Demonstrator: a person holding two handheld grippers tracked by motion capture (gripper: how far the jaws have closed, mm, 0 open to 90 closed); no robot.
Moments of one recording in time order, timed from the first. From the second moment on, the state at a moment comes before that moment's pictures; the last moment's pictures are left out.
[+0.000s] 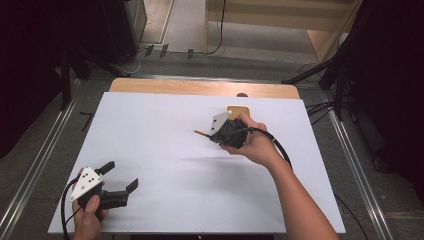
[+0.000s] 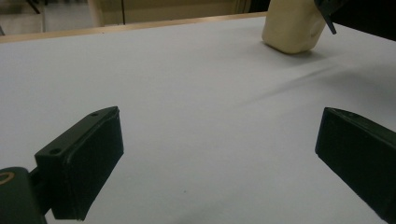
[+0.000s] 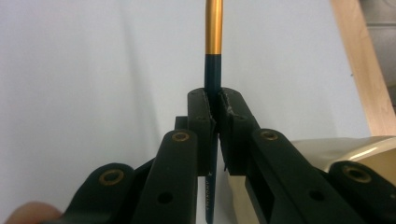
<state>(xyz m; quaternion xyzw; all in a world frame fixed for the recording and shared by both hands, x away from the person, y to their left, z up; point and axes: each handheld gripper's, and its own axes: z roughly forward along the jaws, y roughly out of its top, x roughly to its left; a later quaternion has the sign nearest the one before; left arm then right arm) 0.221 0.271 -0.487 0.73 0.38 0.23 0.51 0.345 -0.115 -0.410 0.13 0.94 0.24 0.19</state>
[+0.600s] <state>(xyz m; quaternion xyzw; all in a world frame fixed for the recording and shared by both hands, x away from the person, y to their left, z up) 0.221 0.269 -0.488 0.73 0.38 0.23 0.51 0.346 -0.148 -0.388 0.20 0.86 0.44 0.19</state>
